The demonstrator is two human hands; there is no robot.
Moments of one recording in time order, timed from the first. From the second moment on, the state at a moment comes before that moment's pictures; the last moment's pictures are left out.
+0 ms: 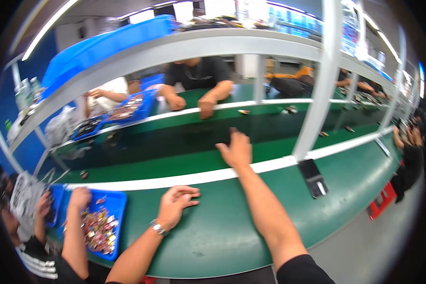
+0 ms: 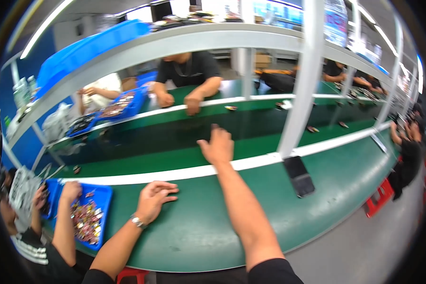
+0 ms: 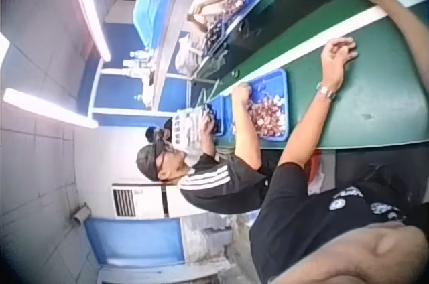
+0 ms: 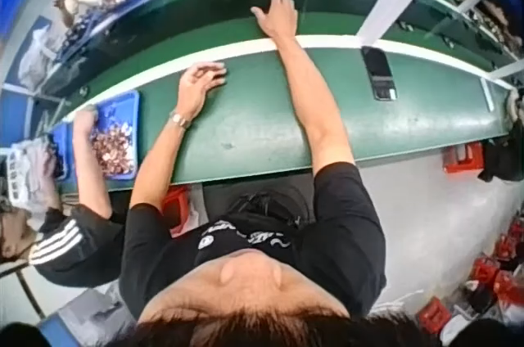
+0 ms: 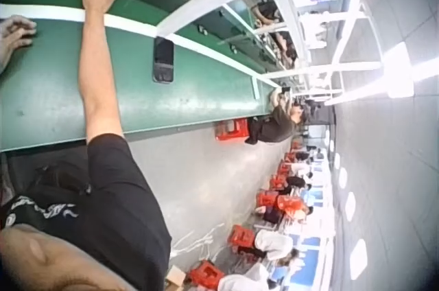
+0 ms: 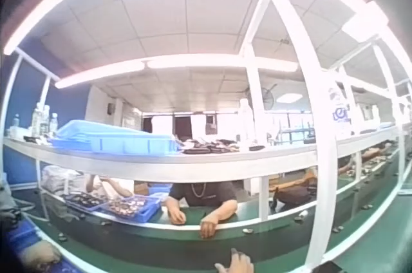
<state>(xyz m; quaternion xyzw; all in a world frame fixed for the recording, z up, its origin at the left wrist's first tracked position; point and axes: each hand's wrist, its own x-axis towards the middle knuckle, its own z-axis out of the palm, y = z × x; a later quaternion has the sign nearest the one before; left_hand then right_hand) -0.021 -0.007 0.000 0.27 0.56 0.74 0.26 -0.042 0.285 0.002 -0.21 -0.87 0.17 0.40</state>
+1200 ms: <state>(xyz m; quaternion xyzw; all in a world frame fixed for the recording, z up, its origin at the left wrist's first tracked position) -0.006 -0.035 0.025 0.55 0.56 0.61 -0.07 0.080 0.138 0.025 0.26 -0.89 0.13 0.36</state>
